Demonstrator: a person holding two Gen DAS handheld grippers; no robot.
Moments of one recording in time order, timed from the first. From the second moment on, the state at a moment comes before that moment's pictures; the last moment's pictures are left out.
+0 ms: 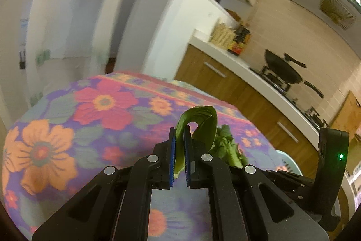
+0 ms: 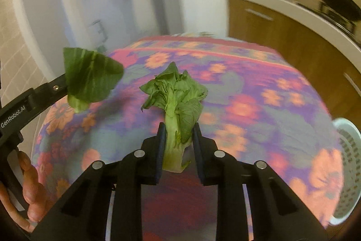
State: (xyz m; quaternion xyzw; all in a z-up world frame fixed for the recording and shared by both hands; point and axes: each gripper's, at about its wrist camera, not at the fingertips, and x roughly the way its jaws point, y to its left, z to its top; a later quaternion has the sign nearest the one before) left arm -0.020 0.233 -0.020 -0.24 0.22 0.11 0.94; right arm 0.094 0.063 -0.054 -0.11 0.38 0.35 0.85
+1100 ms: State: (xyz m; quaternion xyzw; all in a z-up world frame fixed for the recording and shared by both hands) left arm 0.173 -0.092 -0.041 -0.11 0.33 -0.15 0.93; right arm 0.182 -0.286 -0.075 0.08 0.38 0.07 0.92
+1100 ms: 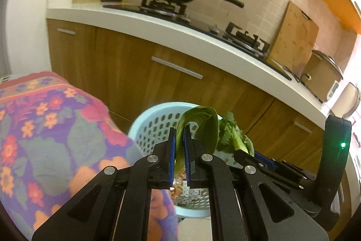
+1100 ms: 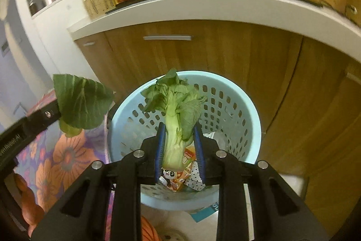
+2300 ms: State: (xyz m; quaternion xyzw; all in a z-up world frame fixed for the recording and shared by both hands) left arm 0.063 0.007 -0.009 -0.12 0.24 -0.02 0.96; right arm 0.091 -0.218 -0.017 0.03 0.26 0.08 0.96
